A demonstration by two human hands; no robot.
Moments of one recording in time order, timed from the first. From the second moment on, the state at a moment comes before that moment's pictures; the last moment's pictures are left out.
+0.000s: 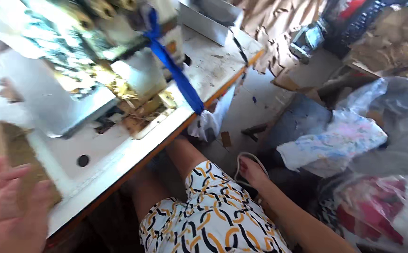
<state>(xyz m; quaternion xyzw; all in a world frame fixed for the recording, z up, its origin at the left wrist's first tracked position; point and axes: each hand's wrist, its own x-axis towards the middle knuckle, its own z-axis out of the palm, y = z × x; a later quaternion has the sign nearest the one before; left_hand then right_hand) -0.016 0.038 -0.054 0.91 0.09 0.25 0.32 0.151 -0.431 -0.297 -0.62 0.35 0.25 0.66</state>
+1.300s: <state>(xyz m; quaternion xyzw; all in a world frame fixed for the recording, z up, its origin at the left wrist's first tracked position) 0.067 -0.032 0.025 0.93 -0.03 0.23 0.29 0.149 -0.191 -0.103 -0.46 -0.50 0.21 0.70</state>
